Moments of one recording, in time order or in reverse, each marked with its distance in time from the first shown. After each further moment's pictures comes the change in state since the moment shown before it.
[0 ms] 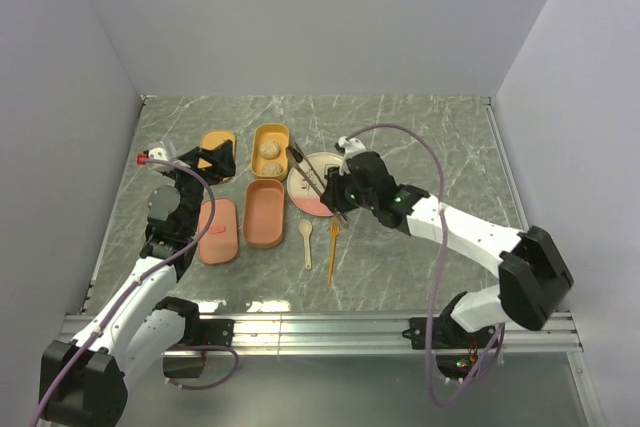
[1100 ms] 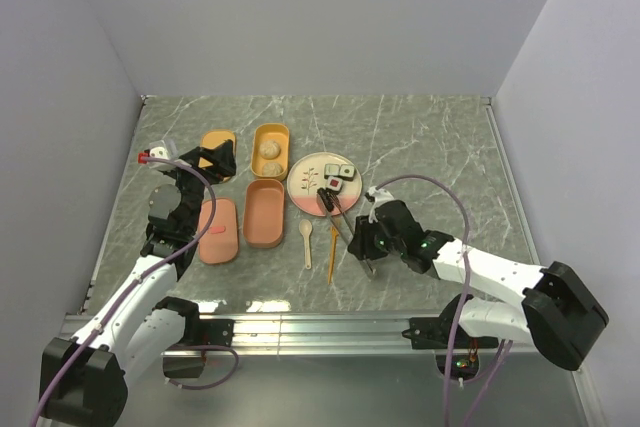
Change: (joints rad) left arm 0.000 0.011 0.003 0.001 0.000 0.000; right arm -0.011 -0.256 -0.461 0.063 -0.050 0.112
